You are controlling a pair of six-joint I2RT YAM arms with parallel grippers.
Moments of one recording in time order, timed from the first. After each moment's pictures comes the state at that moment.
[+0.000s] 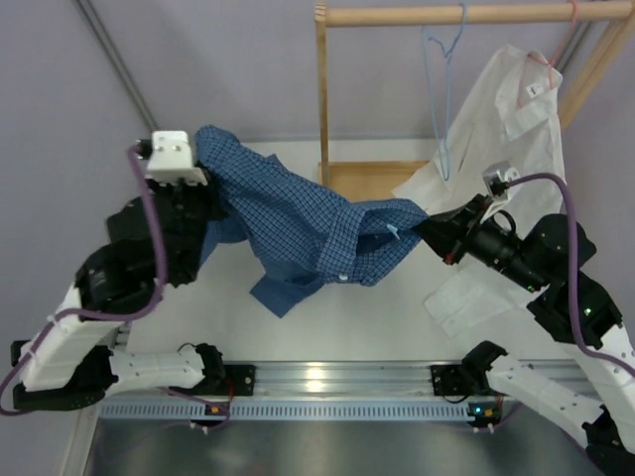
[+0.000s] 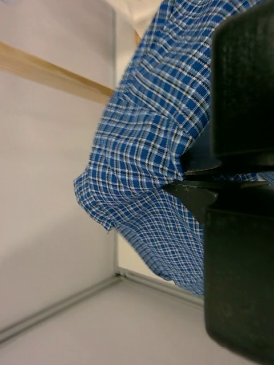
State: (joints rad) left arm -1.13 1.01 1.73 -0.66 -1.08 -0.02; right arm 0.64 0.70 1.18 -0.48 -0.23 0.32
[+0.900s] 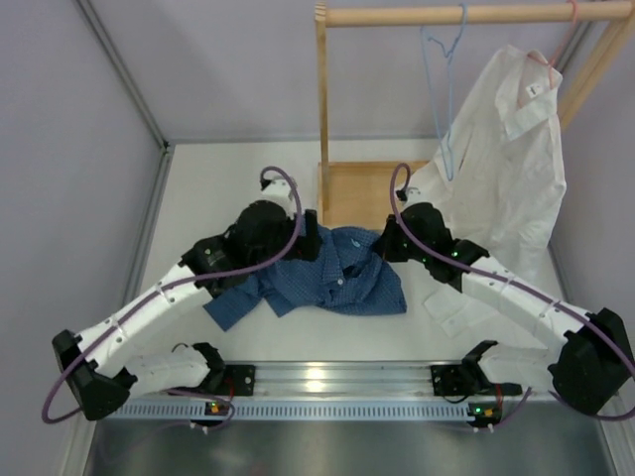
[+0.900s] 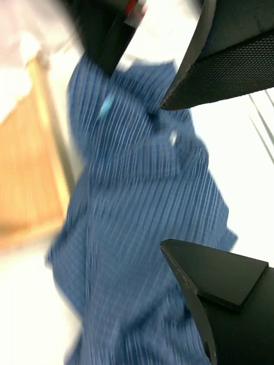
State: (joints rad) left arm -0.75 1.10 1.11 -0.60 -0.27 -0.47; right arm 0.64 1.17 0.82 -0.27 0.02 0.56
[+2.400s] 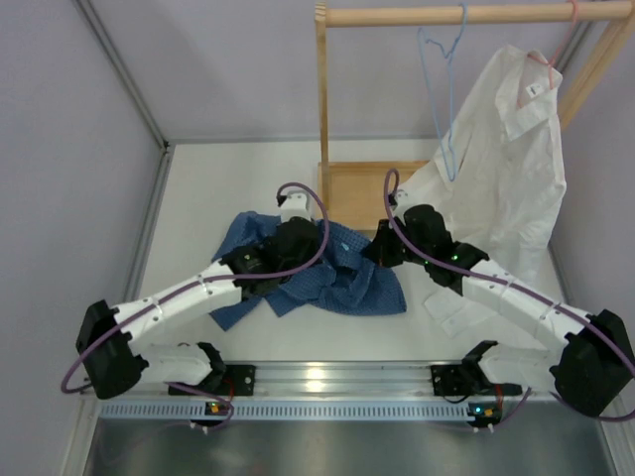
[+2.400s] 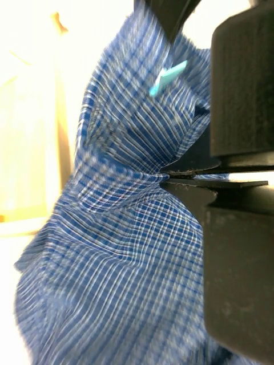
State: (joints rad) left arm -0.92 1.27 0.96 -0.35 -0.45 -0.70; right arm 0.65 1.15 0.80 -0.20 -0.15 0.46
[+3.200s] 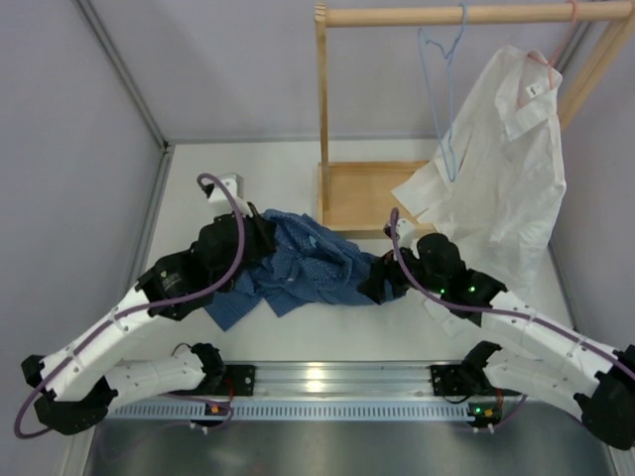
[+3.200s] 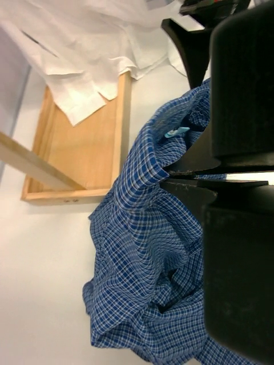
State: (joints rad) left arm -0.92 0.94 1.18 -0.67 -0.61 -0.68; right arm 0.73 0.96 0.61 -0.18 -0.27 0.31
